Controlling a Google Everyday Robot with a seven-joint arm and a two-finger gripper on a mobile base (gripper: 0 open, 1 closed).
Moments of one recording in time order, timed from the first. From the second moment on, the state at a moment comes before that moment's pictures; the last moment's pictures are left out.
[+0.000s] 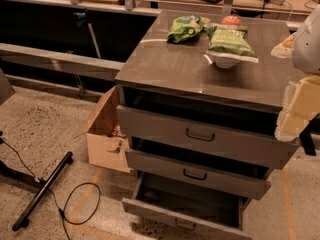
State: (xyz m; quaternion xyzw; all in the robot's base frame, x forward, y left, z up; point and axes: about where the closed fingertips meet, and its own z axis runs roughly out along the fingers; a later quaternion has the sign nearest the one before) arm 0.438 -0.217 0.976 -0.60 0.78 -0.03 0.16
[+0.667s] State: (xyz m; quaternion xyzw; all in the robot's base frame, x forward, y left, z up) arm 0.456 -0.217 0.980 -0.60 0.77 -0.03 0.21
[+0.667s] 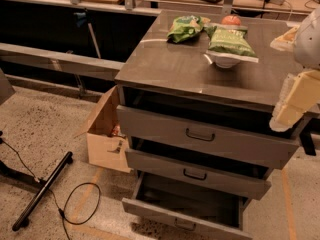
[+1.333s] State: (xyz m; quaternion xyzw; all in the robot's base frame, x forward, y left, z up) arm 0.540 -0.246 0.979 -0.55 0.77 -0.08 0.33
